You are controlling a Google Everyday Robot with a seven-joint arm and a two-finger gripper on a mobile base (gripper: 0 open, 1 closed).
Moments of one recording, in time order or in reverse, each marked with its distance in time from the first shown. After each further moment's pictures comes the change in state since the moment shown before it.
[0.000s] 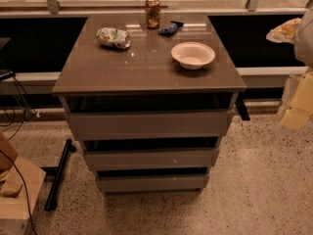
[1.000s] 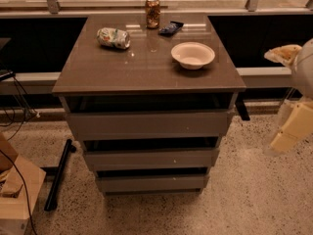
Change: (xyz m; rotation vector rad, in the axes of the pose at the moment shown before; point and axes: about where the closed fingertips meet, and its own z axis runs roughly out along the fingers) arm 0.006 0.020 0.027 0.035 -0.097 0.033
